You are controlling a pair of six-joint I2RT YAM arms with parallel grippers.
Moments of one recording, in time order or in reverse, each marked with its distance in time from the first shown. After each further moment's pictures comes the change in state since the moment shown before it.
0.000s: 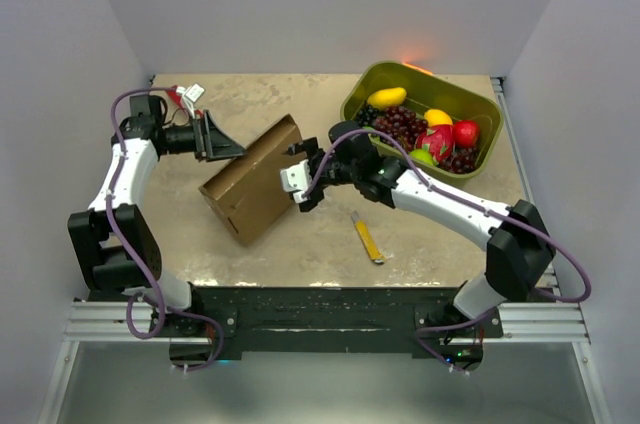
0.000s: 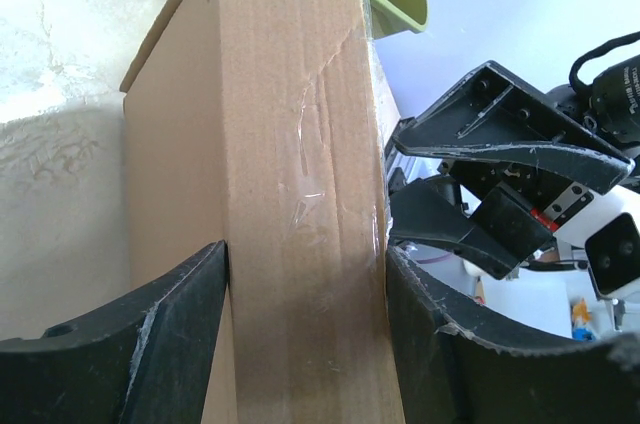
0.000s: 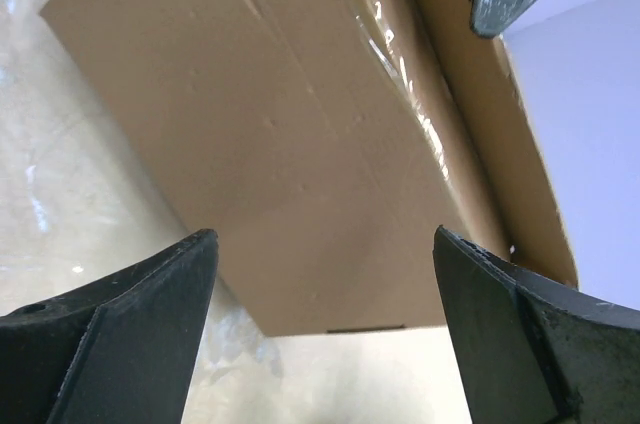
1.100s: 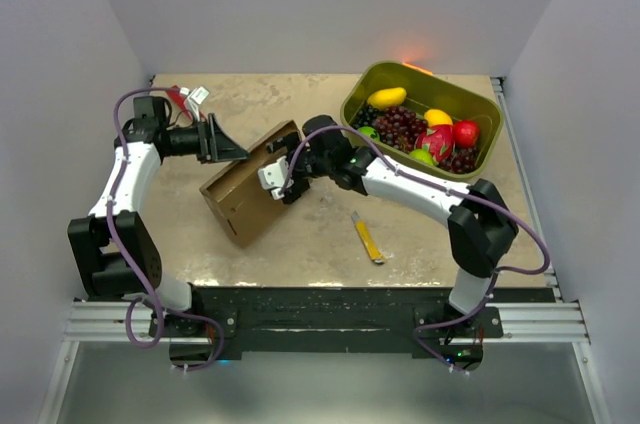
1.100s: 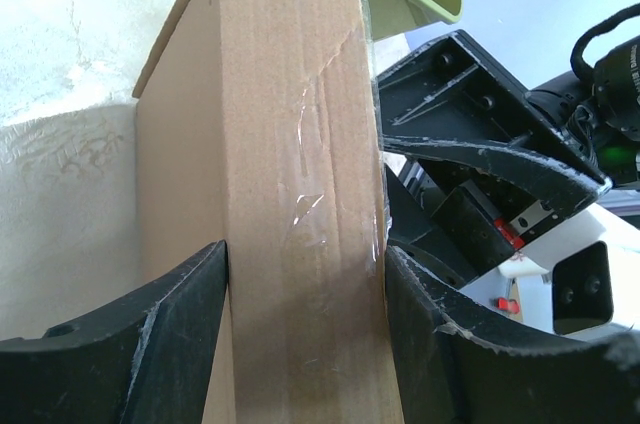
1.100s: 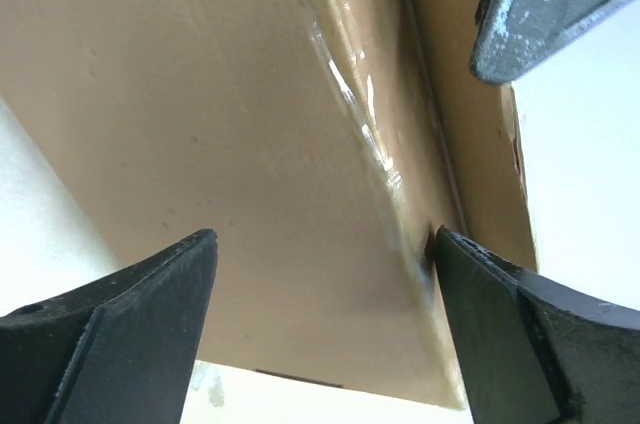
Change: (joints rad) left arm -0.031 -0.040 -0.026 0.015 -0.082 0.016; right arm 0.025 0.228 0.179 -0.014 0.080 -0.130
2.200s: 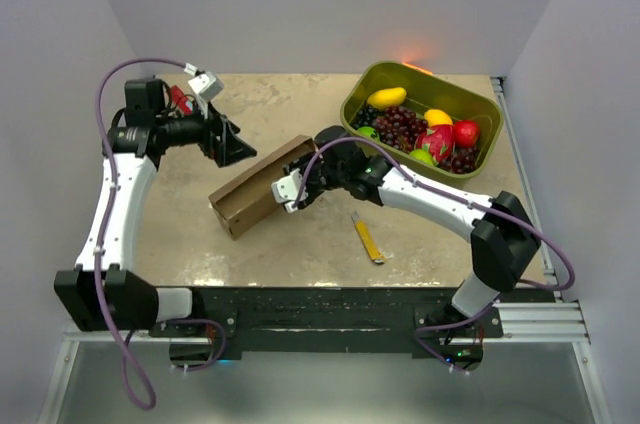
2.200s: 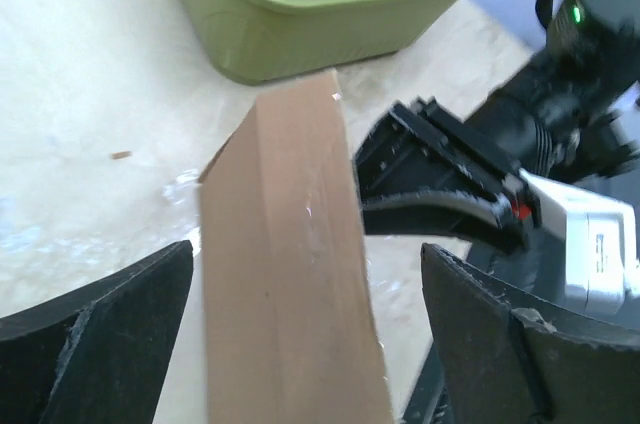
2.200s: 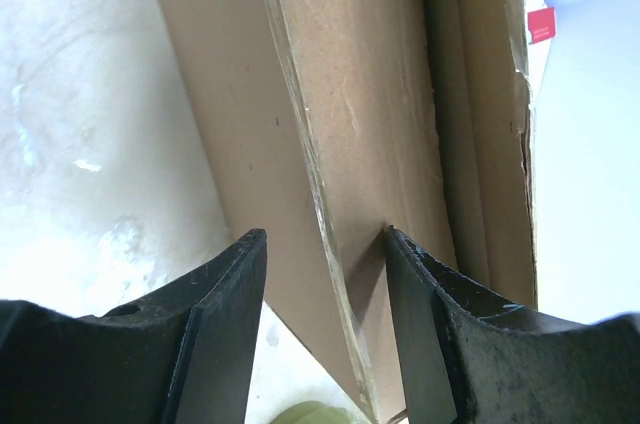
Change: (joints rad) left arm -0.109 -0.151 0.173 -0.069 -0.139 0.302; right arm 0.000 -0.126 -0.121 -0.120 0.024 -0.035
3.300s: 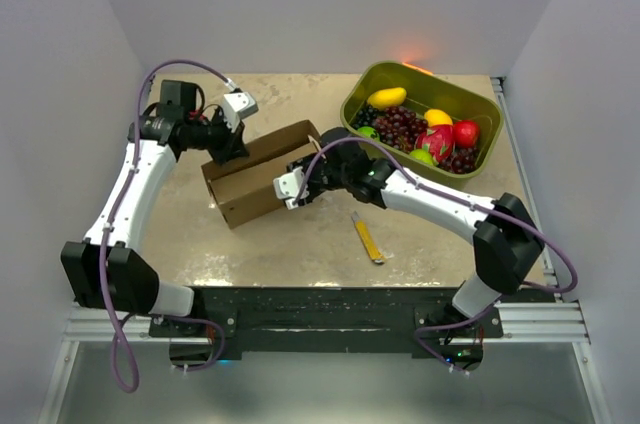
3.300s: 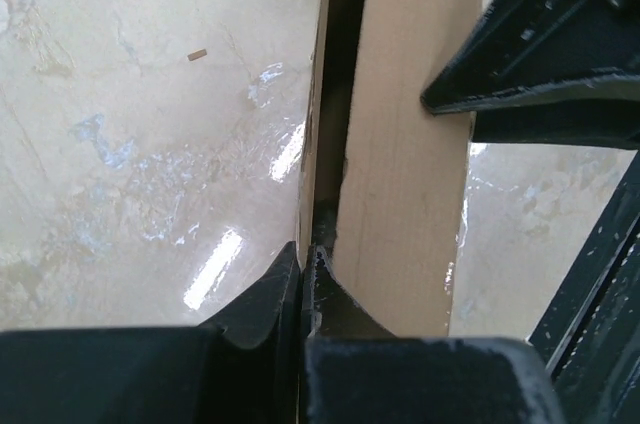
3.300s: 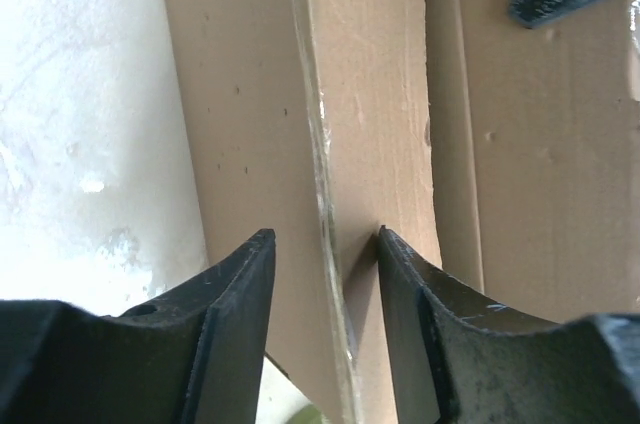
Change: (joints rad) left arm -0.149 0.050 0.000 -0.153 -0.393 0.348; right arm -0.008 0.002 -0.018 0.059 0.016 0.085
